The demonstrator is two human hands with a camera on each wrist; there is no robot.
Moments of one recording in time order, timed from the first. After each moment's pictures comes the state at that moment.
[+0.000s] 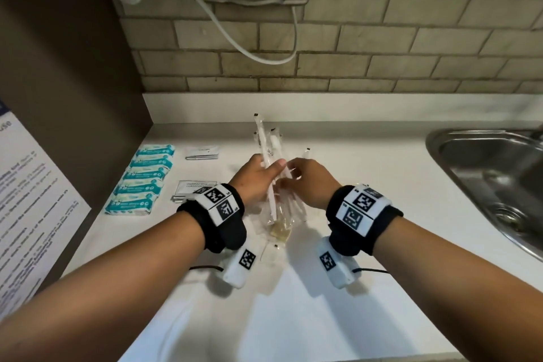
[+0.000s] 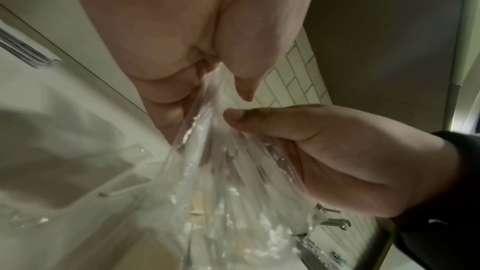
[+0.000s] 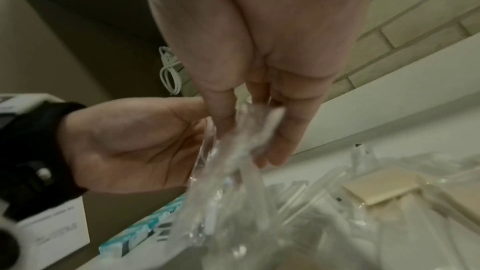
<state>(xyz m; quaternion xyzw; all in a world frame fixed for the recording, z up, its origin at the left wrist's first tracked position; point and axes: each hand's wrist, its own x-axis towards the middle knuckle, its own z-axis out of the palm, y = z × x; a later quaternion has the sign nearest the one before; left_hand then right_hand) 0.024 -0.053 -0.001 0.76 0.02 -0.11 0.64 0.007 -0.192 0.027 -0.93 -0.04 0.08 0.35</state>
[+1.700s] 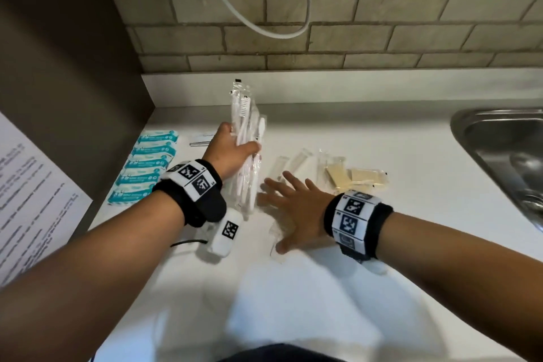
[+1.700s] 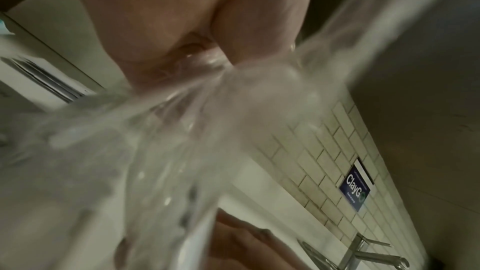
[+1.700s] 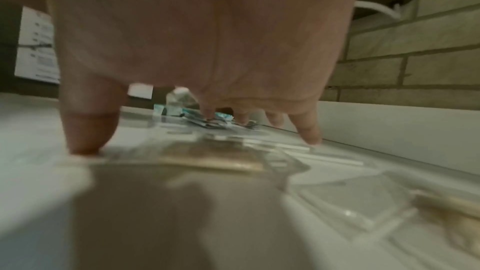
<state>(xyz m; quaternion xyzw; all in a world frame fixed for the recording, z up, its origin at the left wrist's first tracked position) 0.068 0.001 -0.006 0.83 0.06 -0.01 0.55 0.003 -0.181 -0.025 -0.92 -0.31 0.22 -0.02</state>
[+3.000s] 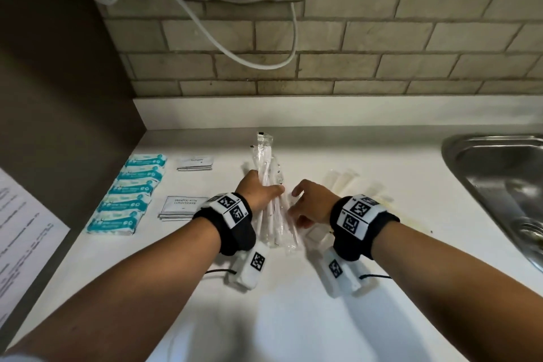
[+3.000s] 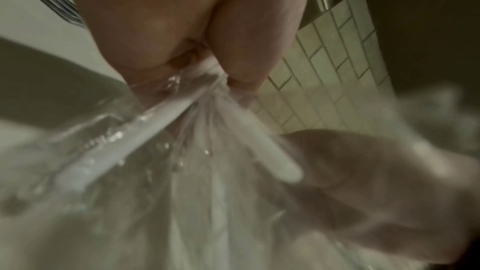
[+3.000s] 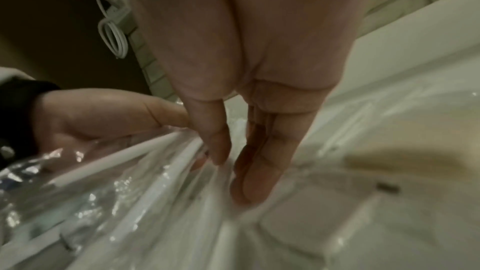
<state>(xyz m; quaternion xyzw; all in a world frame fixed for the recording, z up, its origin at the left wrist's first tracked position) 0.087 -0.070 -0.046 0.84 0.10 -0.12 0.52 0.068 -0.223 -0.023 -0.88 0.03 0.26 0.39</state>
